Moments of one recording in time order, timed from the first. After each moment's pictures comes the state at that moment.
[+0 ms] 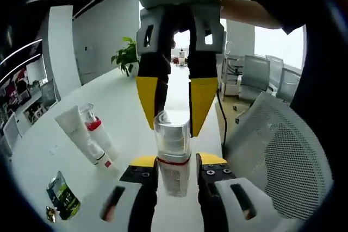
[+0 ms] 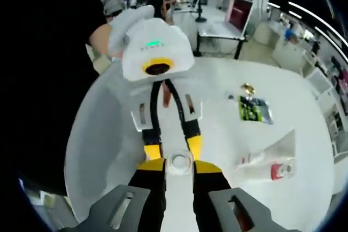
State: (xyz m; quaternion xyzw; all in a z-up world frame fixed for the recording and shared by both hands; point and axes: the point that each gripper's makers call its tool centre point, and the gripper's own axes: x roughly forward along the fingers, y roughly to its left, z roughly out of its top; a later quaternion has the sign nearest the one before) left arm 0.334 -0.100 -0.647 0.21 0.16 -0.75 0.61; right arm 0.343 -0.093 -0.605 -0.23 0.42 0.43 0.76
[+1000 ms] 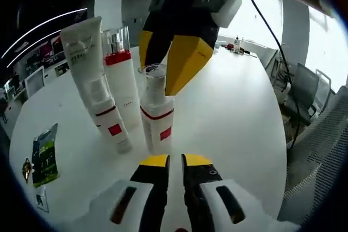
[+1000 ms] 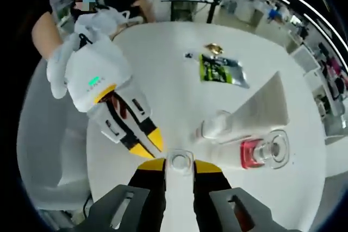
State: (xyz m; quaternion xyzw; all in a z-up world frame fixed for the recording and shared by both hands) left arm 0.401 -0.164 -0.759 0.18 0.23 -0.63 0.72; right arm 0.420 -0.174 -0.687 -0.28 0.47 0.35 0.76
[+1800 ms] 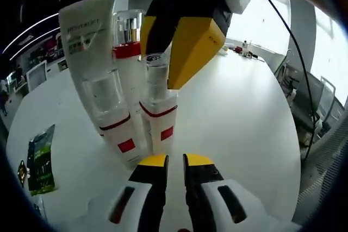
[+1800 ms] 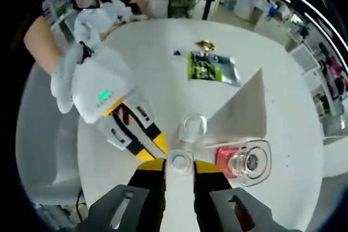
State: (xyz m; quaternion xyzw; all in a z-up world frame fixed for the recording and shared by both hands) left arm 0.428 -0.186 -0.766 0.17 0.24 -0.62 0.73; right arm 0.452 -0.191 -0.689 -0.28 0.48 0.34 0.76
